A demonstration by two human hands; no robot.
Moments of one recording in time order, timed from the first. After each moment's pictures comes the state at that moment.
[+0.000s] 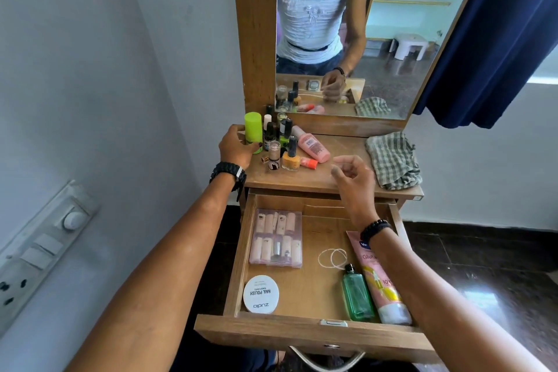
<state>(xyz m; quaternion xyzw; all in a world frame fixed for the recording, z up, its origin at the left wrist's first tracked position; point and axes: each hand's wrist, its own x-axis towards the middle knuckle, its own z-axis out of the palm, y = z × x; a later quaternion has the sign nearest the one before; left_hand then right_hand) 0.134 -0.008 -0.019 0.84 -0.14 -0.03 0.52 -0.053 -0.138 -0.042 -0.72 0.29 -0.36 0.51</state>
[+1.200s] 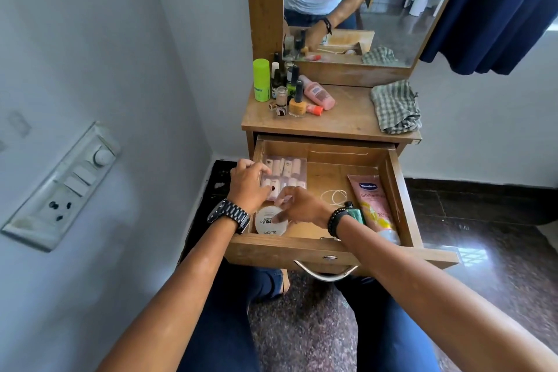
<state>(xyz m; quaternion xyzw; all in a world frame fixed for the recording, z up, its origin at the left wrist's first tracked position) -0.008 0.089 -0.082 0.91 -0.26 -0.09 0.30 -0.092 -0.023 -0.095 -0.79 0.23 0.15 0.54</state>
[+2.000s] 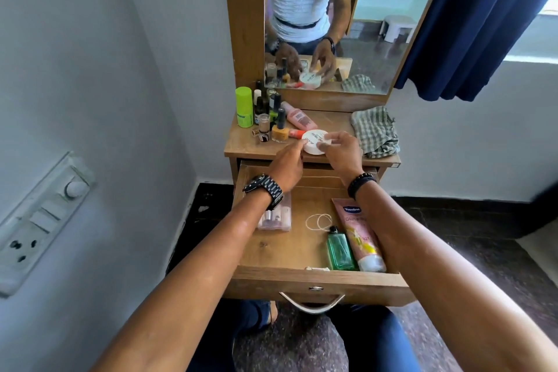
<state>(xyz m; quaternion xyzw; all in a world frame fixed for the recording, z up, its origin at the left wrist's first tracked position) 0.000 -0.024 -0.030 0.83 -0.43 -0.09 0.36 -0.057 -0.146 -0.032 -0.75 0.41 -0.24 0.45</state>
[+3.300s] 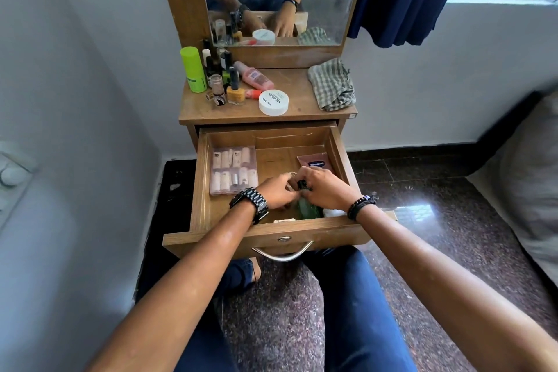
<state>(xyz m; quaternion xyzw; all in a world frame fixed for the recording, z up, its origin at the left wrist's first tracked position) -0.080 -0.006 -0.094 0.79 -0.40 -0.40 0.25 -0.184 -0.111 -0.087 -0.94 0.21 0.06 0.26</state>
